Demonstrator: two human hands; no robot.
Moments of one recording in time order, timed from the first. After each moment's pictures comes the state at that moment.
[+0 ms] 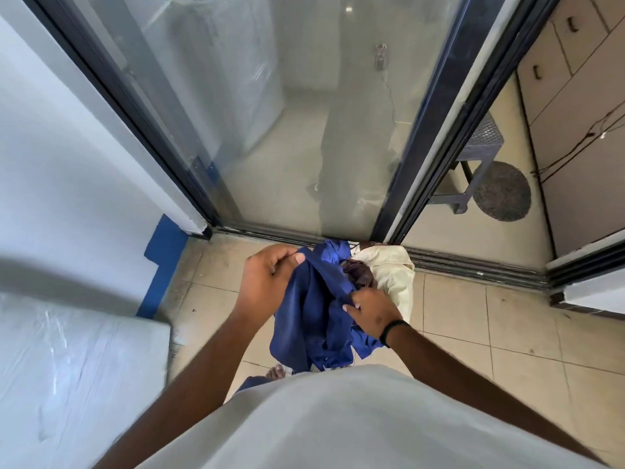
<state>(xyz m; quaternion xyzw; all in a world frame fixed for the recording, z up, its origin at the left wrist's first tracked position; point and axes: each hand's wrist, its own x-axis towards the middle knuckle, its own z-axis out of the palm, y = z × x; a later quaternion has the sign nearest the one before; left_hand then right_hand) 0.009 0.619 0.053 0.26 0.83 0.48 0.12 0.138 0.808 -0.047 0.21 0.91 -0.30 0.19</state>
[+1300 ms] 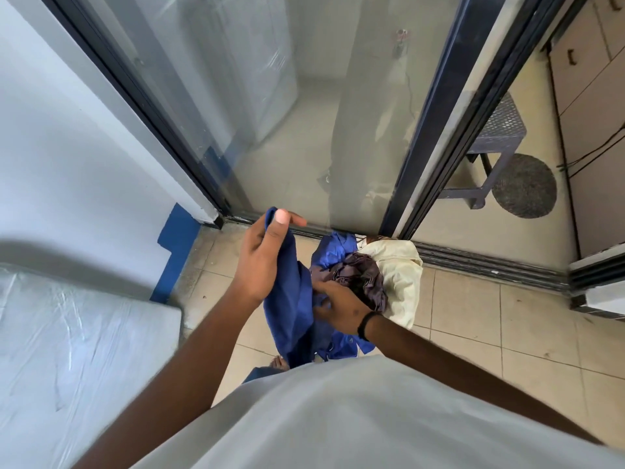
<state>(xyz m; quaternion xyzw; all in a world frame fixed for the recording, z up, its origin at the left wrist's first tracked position) 0.030 0.650 0.111 0.19 0.75 0.61 0.15 0.115 0.778 -0.056 0.08 0.85 -0.50 0.16</state>
